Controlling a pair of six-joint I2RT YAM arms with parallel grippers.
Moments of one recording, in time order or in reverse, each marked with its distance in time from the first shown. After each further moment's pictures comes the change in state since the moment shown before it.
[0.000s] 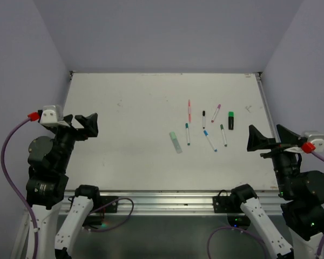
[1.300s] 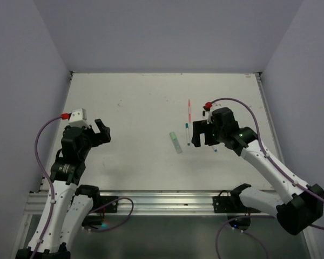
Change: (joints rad) left arm 0.000 0.080 -0.344 0.041 -0.054 -0.086; right arm 0.133 0.757 -0.145 -0.097 -0.306 0.194
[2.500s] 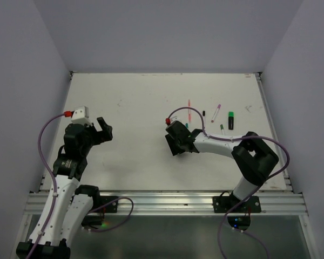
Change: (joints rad) left arm 0.012 0.069 -0.029 0.077 0.046 -0.014; right arm 0.364 0.631 0.027 0.347 0.307 0.057
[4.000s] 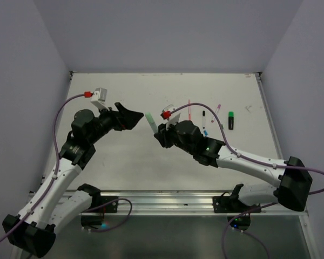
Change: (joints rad) left arm -0.237 0.198 0.171 0.302 0.349 -0.299; right arm 0.173 -0.398 -0.045 0.356 -0.066 -0.094
